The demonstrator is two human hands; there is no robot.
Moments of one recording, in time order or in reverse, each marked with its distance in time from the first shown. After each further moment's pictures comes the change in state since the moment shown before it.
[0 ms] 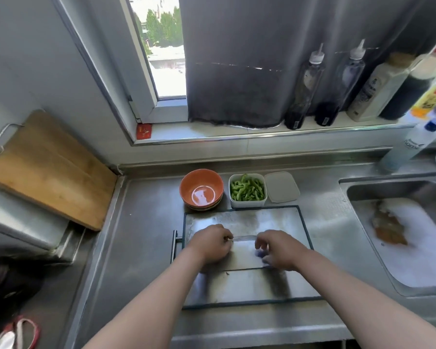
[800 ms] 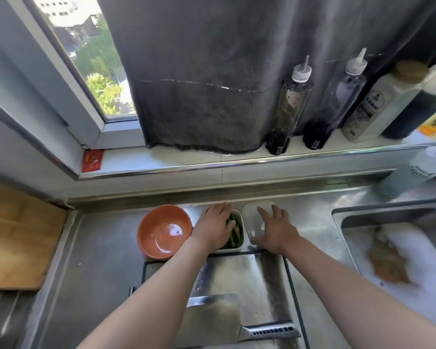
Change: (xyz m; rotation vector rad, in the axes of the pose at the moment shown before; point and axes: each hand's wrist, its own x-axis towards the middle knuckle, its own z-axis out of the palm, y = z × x) left_hand 0.199 0.041 -0.037 0.116 0.084 0.031; right_hand 0.132 0.094 -0.103 -0.074 0.034 0.351
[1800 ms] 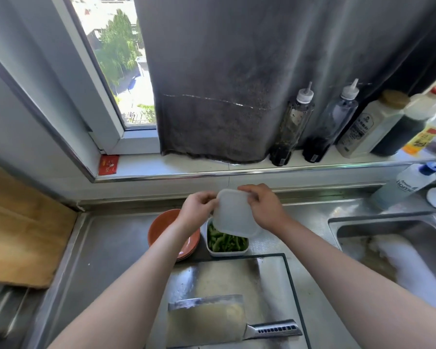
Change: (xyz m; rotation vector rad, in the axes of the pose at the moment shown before) left_hand -0.033 -0.020 -0.086 -1.012 0.238 -0.238; right_hand -0.030 -0.074 -0.072 0.617 0.364 -0.261
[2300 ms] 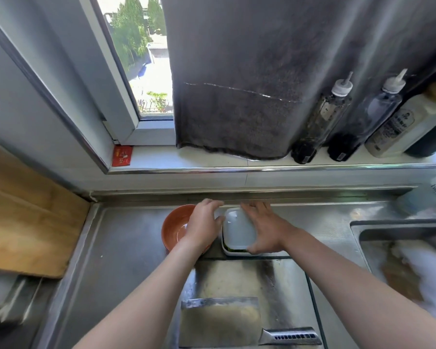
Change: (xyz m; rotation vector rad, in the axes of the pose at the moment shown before) left_hand -0.001 -0.057 -0.009 0.556 0.084 0.118; right_hand 0.006 0.028 0.045 -0.609 -0.496 -0.177
